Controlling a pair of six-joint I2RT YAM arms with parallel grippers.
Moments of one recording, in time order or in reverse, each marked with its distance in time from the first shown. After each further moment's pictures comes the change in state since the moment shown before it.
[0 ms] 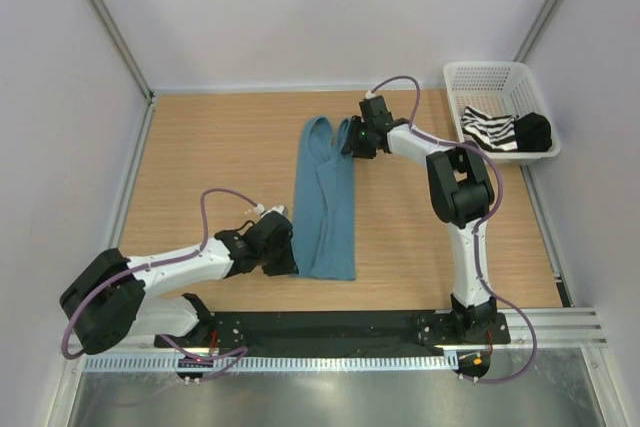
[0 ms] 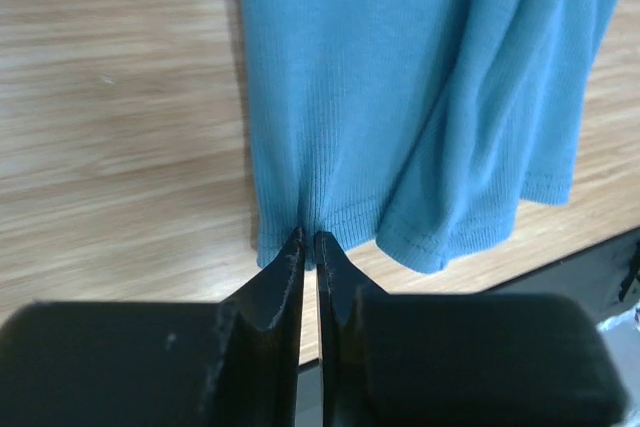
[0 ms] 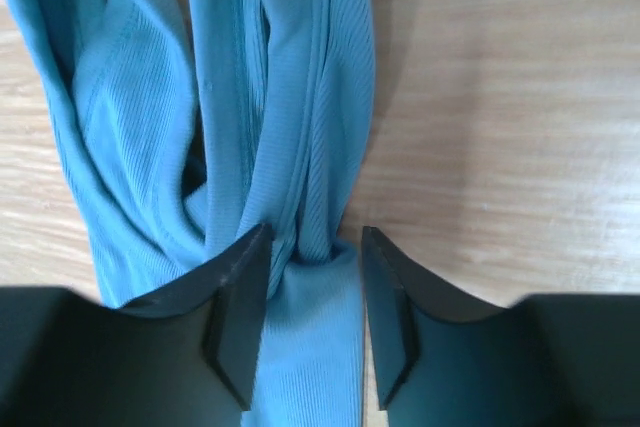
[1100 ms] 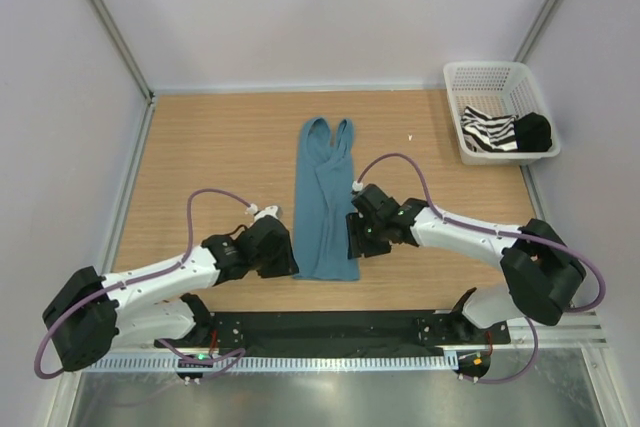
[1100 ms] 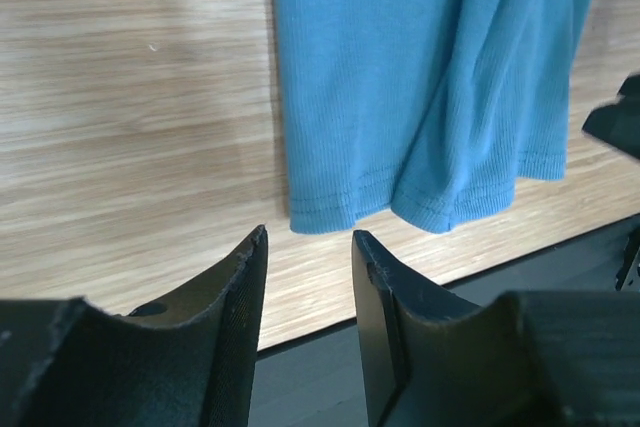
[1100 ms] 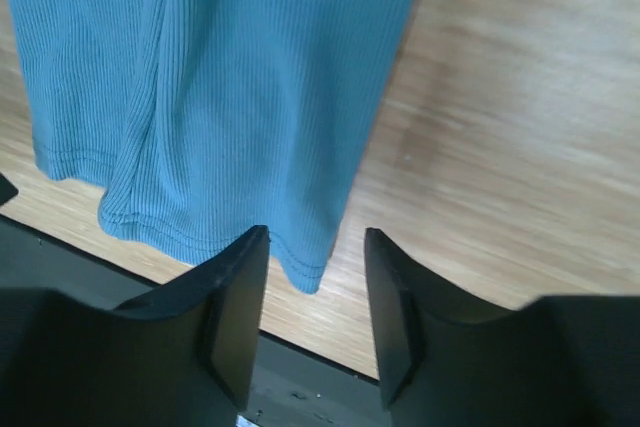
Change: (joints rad) left arm -0.047 -0.147 -0.001 -0.094 -0.074 -0.019; right arm 0.406 -0.779 -0.814 -0.209 0.021 0.054
